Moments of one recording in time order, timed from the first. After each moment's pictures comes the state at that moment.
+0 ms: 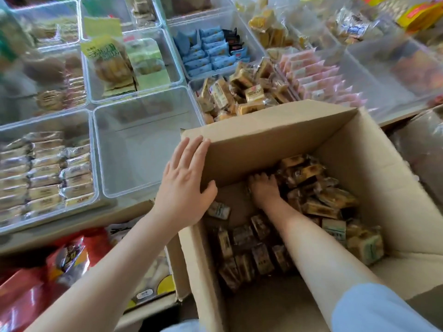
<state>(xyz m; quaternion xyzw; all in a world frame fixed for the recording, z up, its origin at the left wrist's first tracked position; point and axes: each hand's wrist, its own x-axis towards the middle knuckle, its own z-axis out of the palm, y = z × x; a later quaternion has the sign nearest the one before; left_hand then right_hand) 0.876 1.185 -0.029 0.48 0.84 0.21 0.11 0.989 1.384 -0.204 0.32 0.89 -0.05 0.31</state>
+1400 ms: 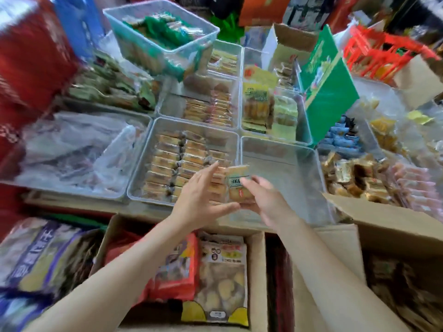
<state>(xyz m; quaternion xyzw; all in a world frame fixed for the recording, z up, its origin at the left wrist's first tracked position) 0.673 0.933 -0.067 0.28 0.84 0.44 0.12 0.738 1.100 -0.016 0.34 0.63 -0.69 0.05</state>
